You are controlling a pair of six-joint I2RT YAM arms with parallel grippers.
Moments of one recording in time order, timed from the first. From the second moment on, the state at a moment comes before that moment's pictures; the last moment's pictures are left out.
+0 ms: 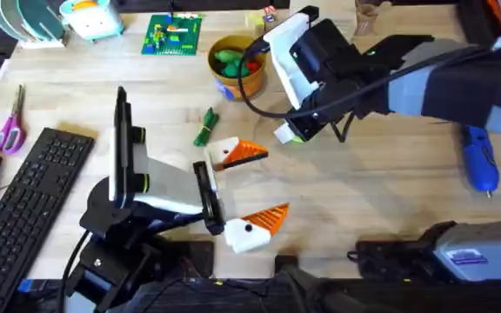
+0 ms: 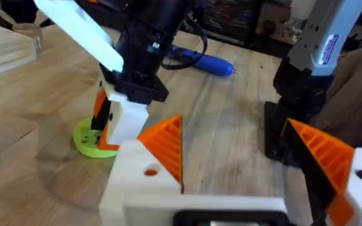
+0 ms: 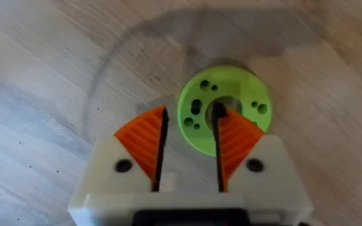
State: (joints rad) left arm -0.43 0.01 0.01 -0.07 0.85 -0.12; right arm 0.61 1.60 1.03 -0.63 -0.02 -0.07
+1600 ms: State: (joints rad) left arm -0.43 0.01 0.01 -0.07 0.85 -0.12; right arm 0.62 1.64 1.03 -0.60 0.08 -0.08
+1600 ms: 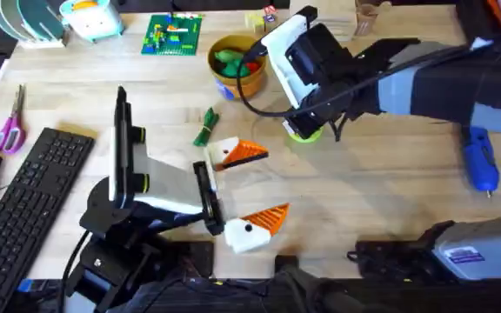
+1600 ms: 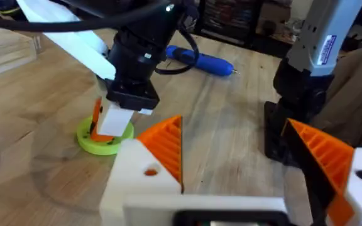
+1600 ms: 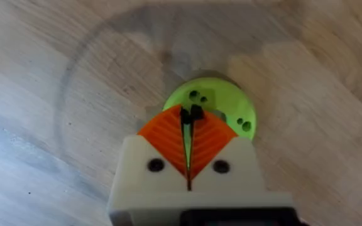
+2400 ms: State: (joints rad) left arm -0.43 0.01 0.01 -0.07 0.85 -0.12; right arm 0.62 1.52 1.45 -1.08 0.03 -0.09
